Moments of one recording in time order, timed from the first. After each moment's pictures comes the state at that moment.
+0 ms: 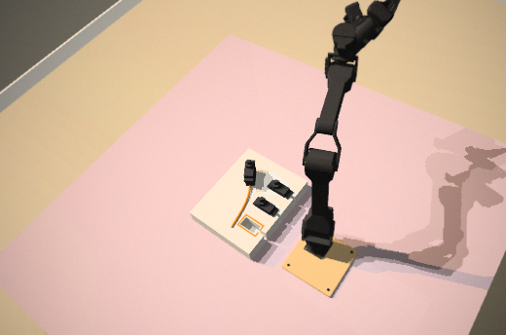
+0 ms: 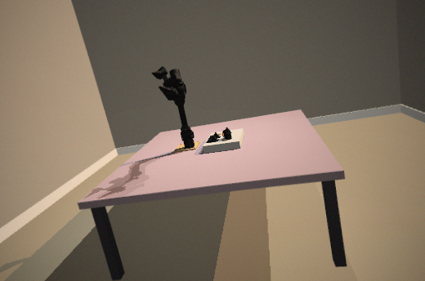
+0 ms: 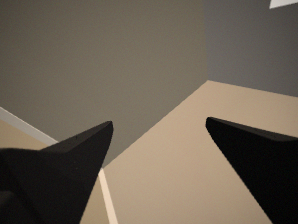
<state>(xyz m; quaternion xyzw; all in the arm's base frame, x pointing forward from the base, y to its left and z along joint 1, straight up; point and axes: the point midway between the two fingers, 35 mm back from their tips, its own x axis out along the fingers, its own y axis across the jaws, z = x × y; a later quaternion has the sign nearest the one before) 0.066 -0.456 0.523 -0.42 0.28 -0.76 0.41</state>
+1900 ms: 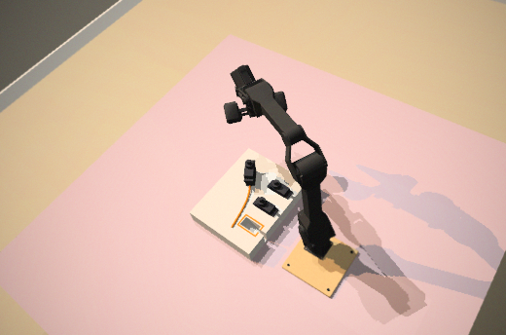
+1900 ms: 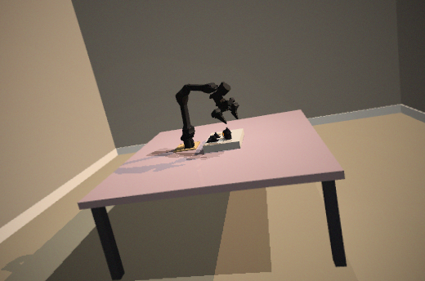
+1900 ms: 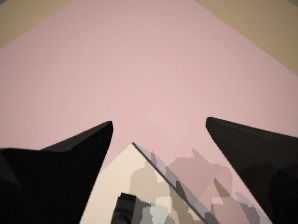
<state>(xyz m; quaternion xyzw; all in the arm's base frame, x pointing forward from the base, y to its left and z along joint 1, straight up) 0.347 -0.198 0.226 0.17 0.43 -0.32 0.83</state>
